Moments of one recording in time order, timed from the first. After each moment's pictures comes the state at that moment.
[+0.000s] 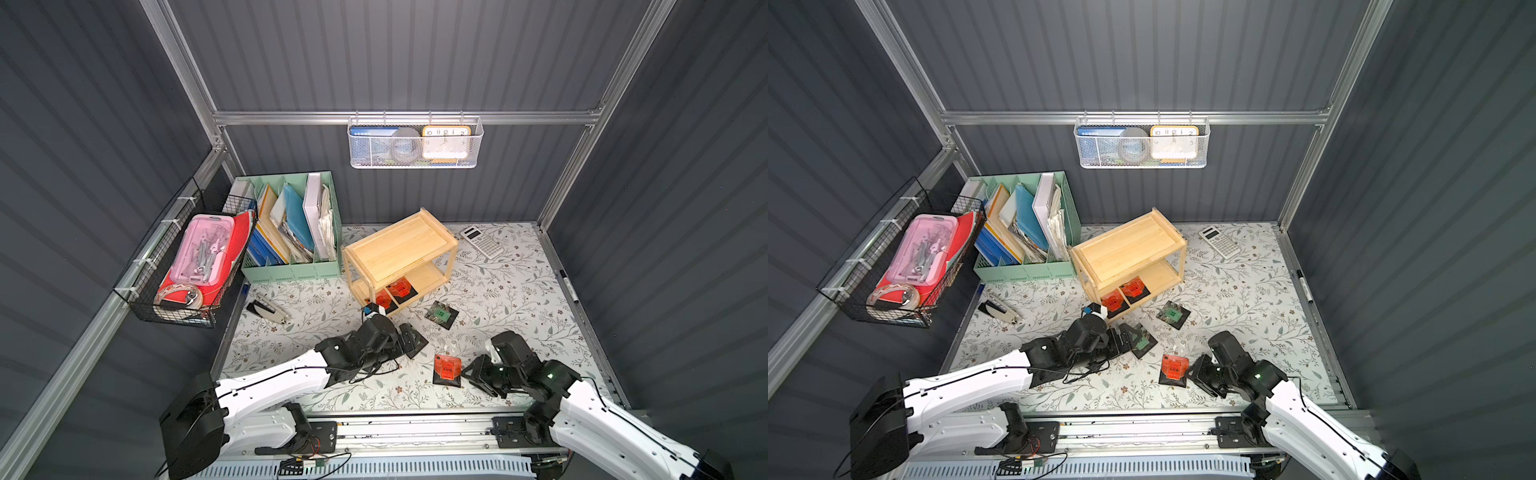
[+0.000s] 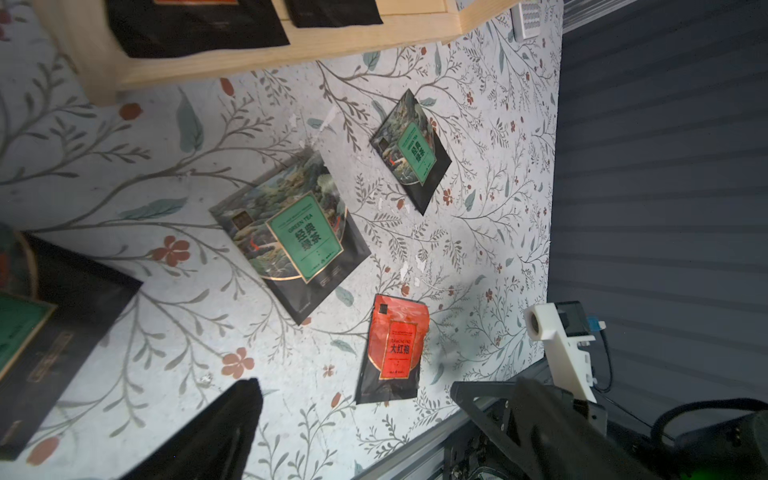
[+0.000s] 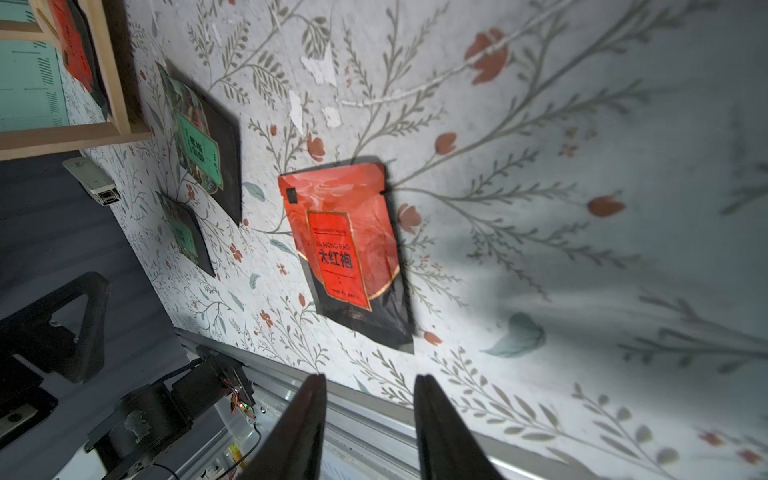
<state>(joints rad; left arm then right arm) -0.94 1.19 0.69 -0.20 -0.04 -1.20 0.60 0.67 0.33 -0.64 -0.33 1.18</state>
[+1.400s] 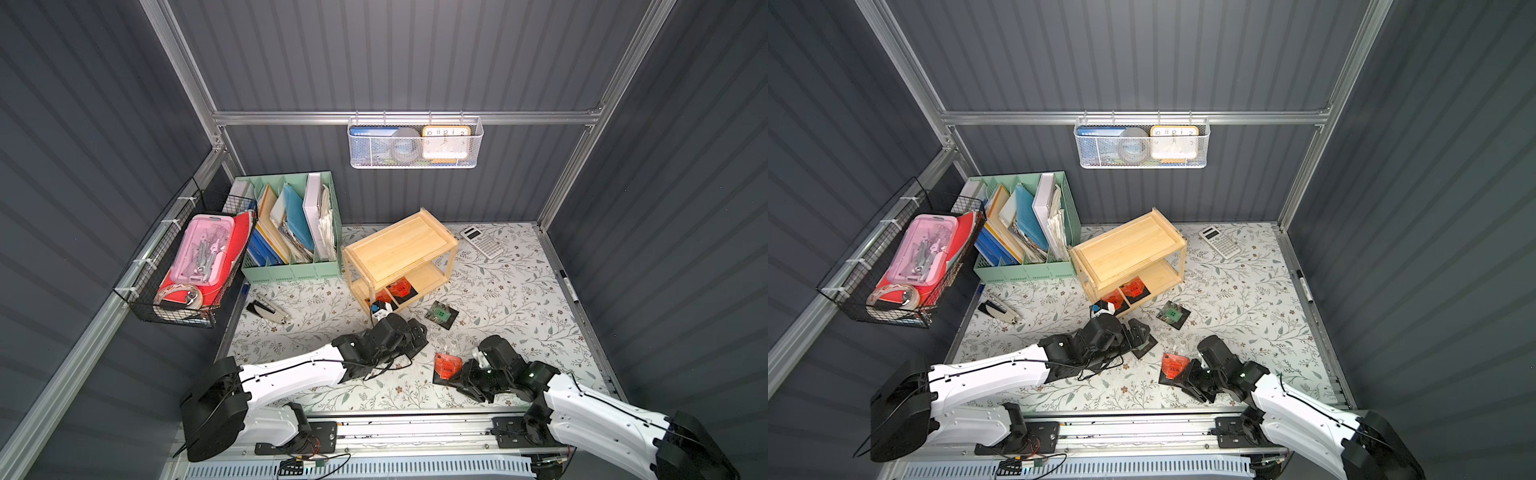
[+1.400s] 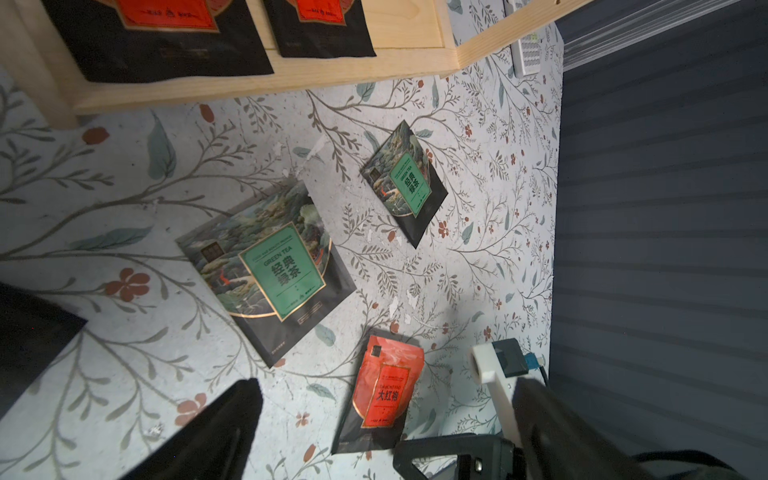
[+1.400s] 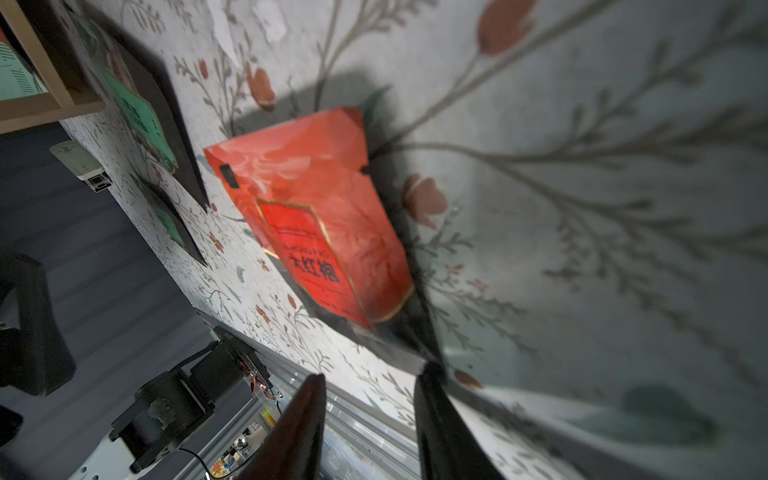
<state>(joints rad) -0.98 1.30 0.74 -0.15 -0.16 -1.26 0.68 0.86 0.24 -0.34 -0.40 1.32</state>
